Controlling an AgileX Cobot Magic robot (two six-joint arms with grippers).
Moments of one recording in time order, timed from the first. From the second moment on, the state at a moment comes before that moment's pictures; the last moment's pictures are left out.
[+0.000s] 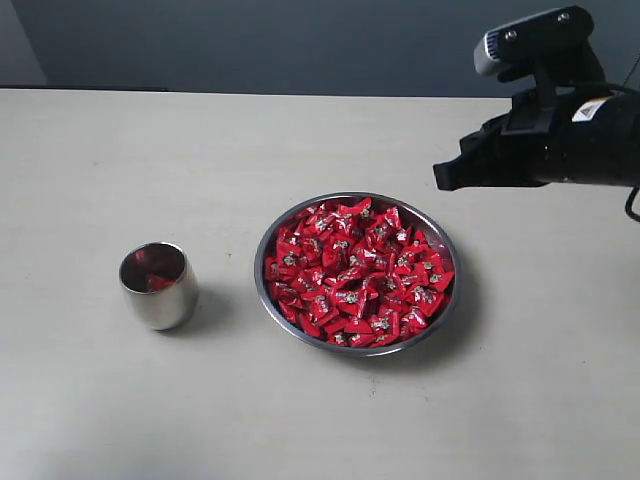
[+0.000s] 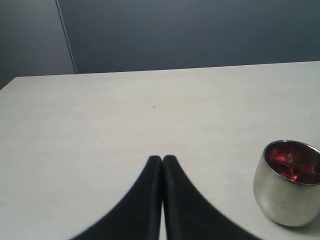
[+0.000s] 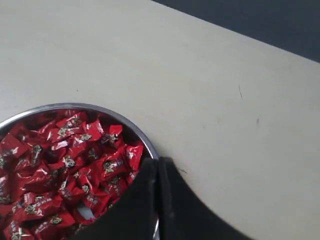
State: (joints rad) left arm 0.12 0.00 0.00 0.05 0.29 -0.02; right arm 0.49 1.39 -0.76 0.44 0.13 -0.53
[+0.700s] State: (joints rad) left arm 0.12 0.00 0.00 0.05 0.29 -0.02; right arm 0.55 1.56 -0.82 0.78 0.13 -0.66
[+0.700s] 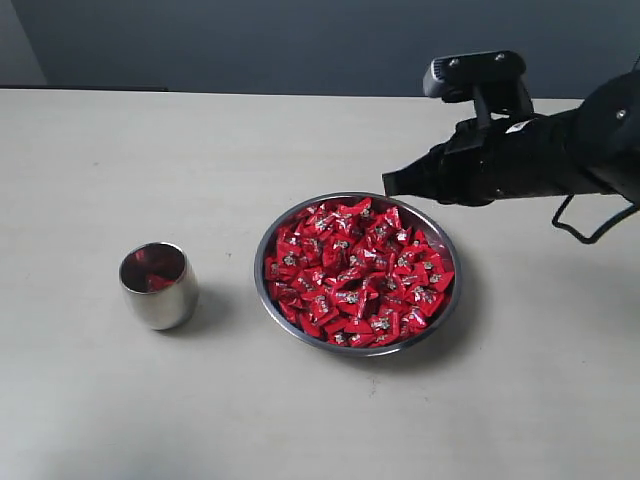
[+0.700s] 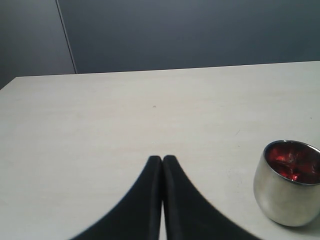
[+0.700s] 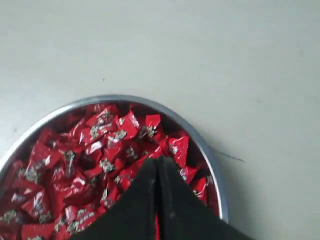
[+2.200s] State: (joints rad) left arm 0.12 0.00 0.00 0.05 0.29 -0.02; right arm 0.55 1.26 -0.63 -0.55 -0.02 -0.02
